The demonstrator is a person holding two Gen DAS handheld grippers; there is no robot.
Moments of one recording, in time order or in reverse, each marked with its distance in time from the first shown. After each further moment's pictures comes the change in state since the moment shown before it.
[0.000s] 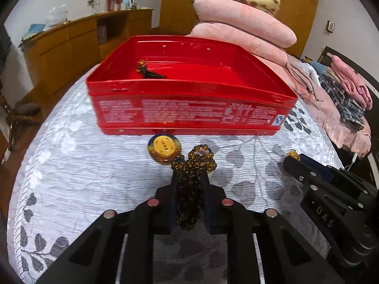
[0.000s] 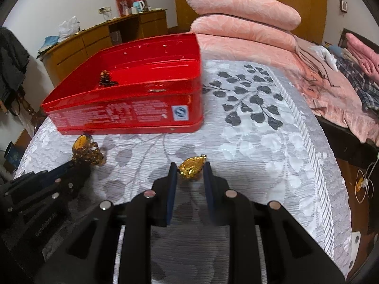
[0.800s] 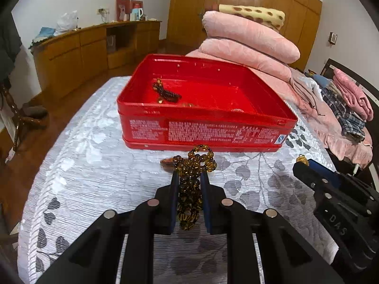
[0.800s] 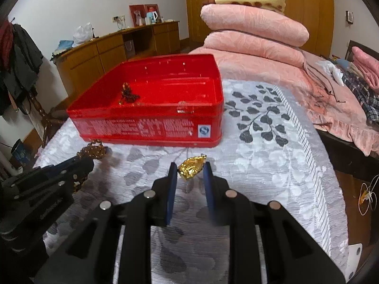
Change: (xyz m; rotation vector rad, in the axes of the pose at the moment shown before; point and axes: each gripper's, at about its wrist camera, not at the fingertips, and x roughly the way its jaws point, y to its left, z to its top) left arm -0.032 0.013 0.007 -0.019 -0.095 0.023; right arm -0.035 0.014 0.006 -0.024 -0.085 0.042
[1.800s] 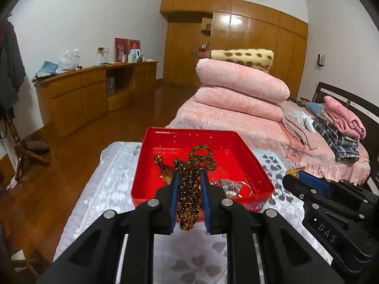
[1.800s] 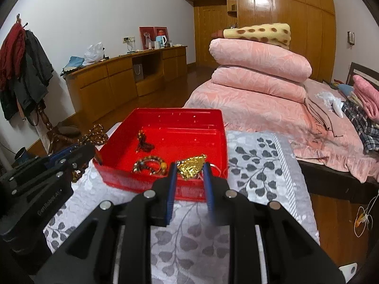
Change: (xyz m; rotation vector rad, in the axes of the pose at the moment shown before) left arm -0.056 -0.010 0.070 0.035 -0.246 -0.007; right arm -0.044 0.009 0.072 -0.038 -0.135 0.021
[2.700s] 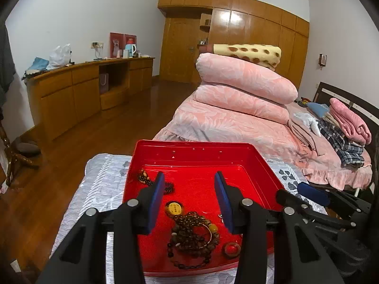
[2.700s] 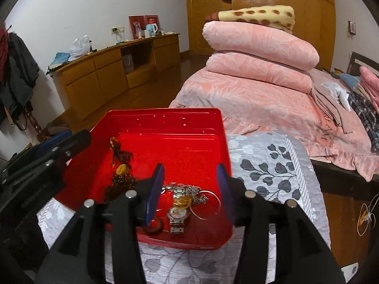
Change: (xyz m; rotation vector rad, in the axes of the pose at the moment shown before) left arm 0.091 0.014 0.030 -0.008 0.020 -0.029; right arm 0.101 -0.016 0.031 0.035 0.080 -0.030
